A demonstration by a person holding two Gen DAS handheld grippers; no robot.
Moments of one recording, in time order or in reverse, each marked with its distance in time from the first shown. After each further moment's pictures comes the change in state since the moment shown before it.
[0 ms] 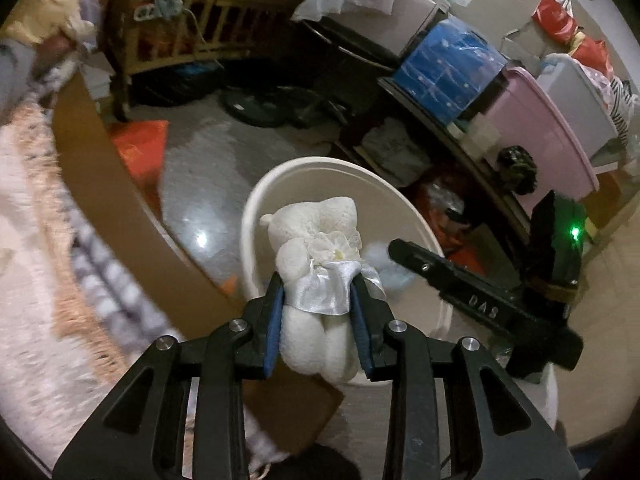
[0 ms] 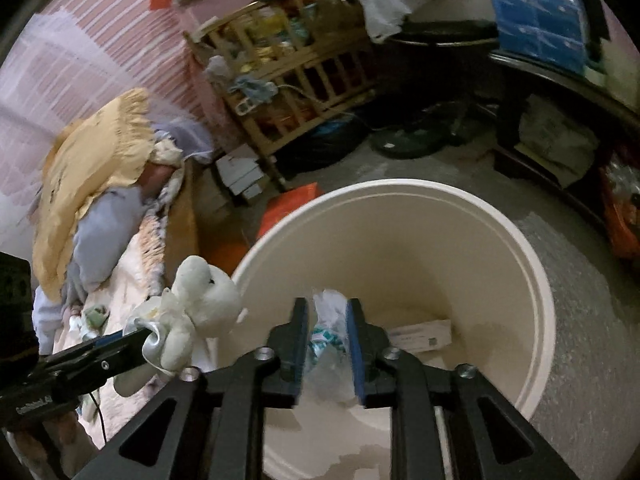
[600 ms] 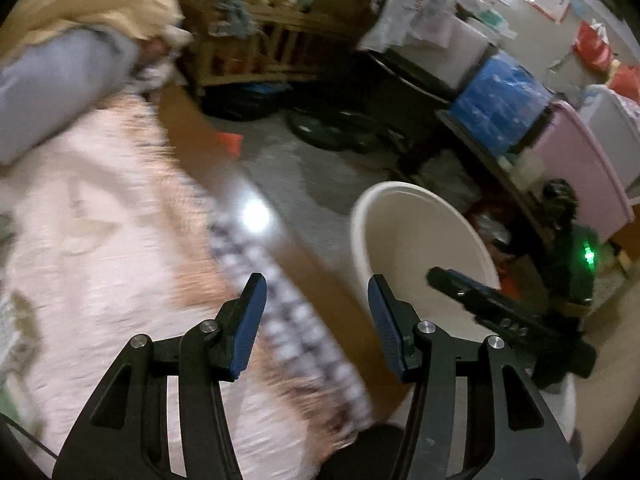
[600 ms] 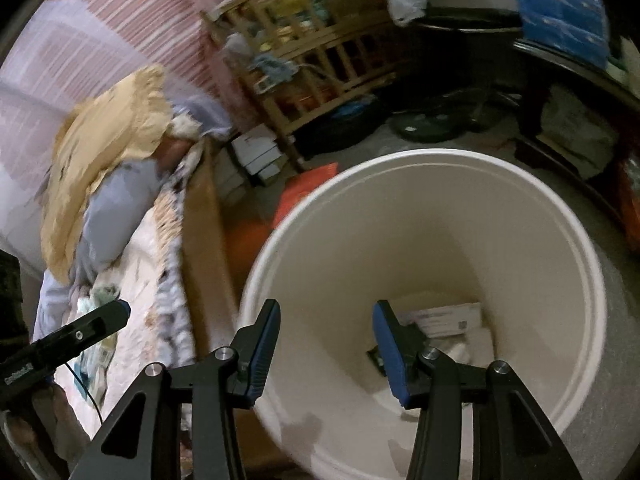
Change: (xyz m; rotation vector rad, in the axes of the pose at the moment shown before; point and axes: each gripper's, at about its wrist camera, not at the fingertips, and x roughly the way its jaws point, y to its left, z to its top) left arm -0.069 0.052 -0.028 -0.081 -0.118 0.220; right arm 0.018 0.044 -0.017 -0.058 0.064 0.063
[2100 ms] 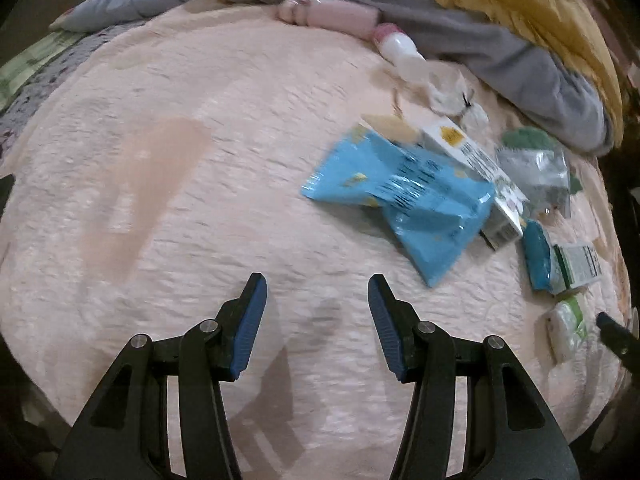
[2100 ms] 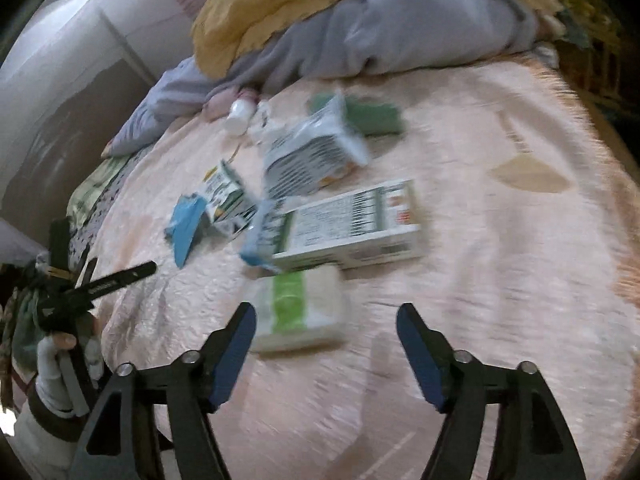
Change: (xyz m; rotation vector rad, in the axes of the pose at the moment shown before) left arm -0.243 0.395 -0.222 -0.671 -0.046 0.639; right arm 0.120 0.363 -0.129 -0.554 0.375 0.351
